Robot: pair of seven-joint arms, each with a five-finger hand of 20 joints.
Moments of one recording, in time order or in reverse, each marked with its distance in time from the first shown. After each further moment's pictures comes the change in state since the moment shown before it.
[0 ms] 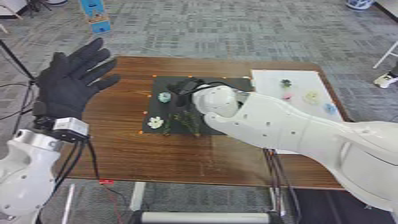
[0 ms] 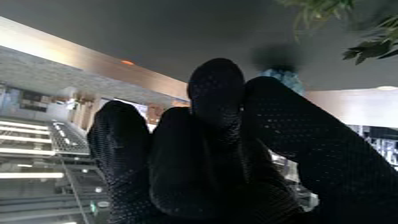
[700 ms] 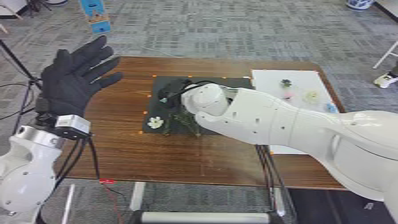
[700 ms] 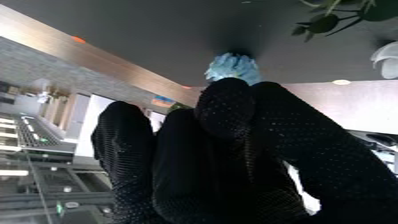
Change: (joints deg) left arm -1.3 0.8 0.8 0.3 0.0 -0.1 -0.4; right arm 3.5 -3.2 -4.3 1.2 1.0 -0.6 -3.6
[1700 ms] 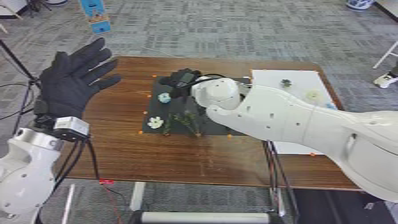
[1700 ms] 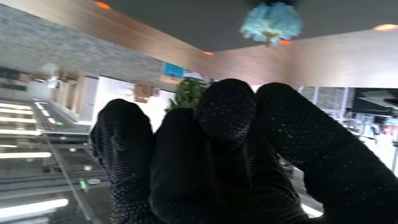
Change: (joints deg) left arm 0.9 -0.4 -0.6 -0.1 0.0 -0.1 0.1; right arm 0.2 4.2 2.1 -1.7 1.8 6.8 -1.2
